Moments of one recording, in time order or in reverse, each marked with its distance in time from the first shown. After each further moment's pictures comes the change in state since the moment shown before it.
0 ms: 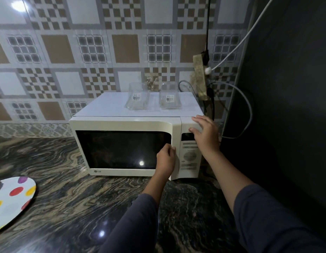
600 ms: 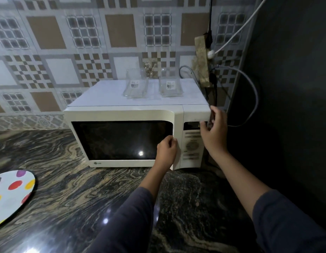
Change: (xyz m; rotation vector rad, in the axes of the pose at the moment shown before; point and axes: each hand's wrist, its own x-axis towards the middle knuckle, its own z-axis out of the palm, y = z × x) left_hand 0.005 -0.012 -0.004 0.012 -0.054 0.025; right_hand -0.023 0.024 0.001 0.016 0.122 -0.016
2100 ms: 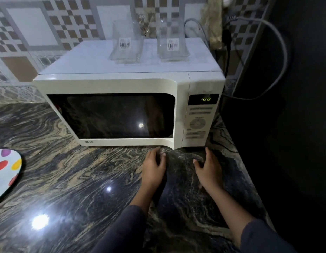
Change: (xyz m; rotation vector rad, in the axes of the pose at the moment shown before) left_hand -0.058 -0.120 0.006 0.193 0.021 -0.127; right_hand -0.155 0.090 0.031 -0.418 -0.517 0.525
